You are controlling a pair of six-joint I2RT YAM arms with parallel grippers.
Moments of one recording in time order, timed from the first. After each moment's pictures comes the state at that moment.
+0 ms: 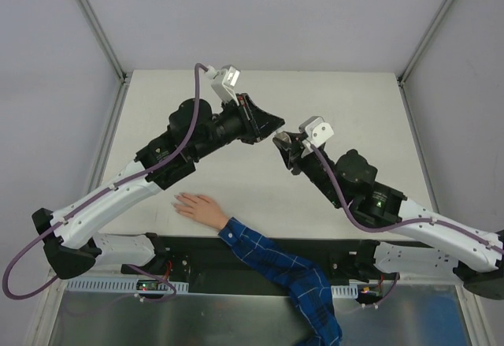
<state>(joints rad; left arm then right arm) -0.92 1.20 1.36 -0.23 0.00 -0.74 1.19 0.92 0.97 0.01 0.52 -0.16</state>
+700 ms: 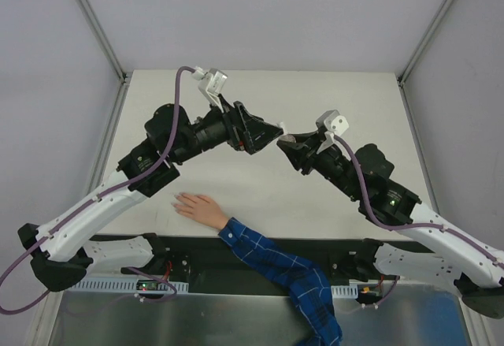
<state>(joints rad) -0.90 1.10 1.28 -0.15 0.14 -0.65 1.02 0.84 0.95 -0.05 0.20 0.02</state>
